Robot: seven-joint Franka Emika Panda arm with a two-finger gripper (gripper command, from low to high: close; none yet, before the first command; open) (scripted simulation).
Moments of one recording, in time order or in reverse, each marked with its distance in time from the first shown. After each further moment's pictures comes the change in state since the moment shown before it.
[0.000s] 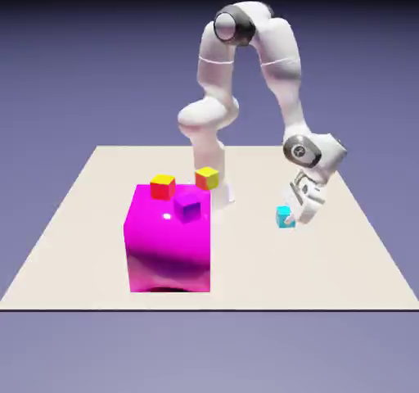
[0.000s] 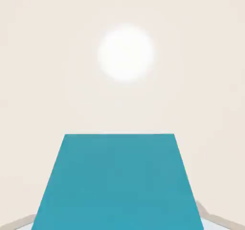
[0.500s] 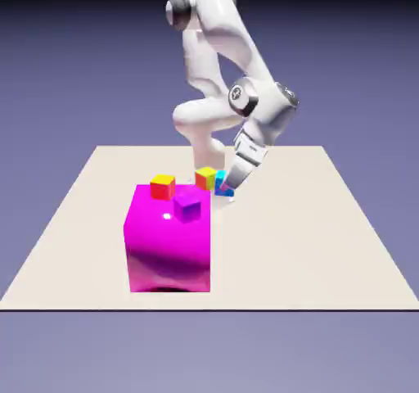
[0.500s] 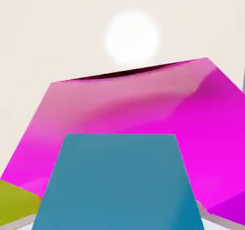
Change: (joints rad) arm -0.490 -0.544 -0.284 0.100 -0.146 -0.466 -0.552
